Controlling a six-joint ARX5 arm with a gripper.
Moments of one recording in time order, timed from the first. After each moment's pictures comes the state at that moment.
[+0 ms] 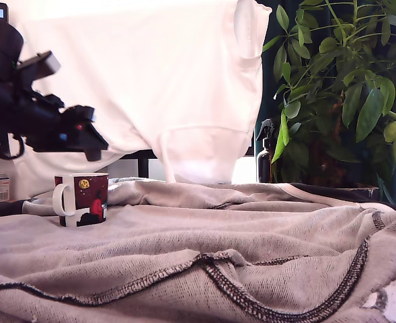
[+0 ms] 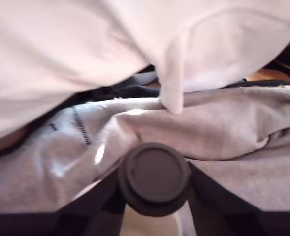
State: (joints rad) arm -0.17 1.69 0.86 0.50 0.38 0.03
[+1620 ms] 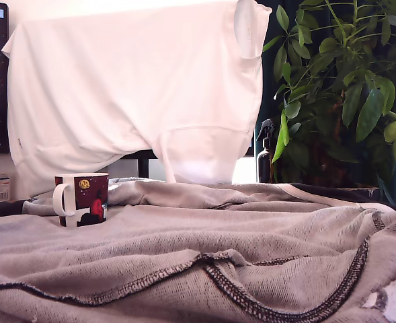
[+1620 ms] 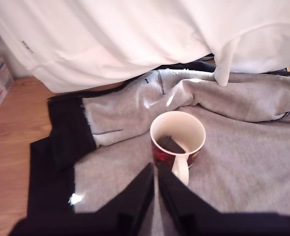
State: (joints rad) arm -0.02 0.96 0.86 -0.41 0.22 0.03
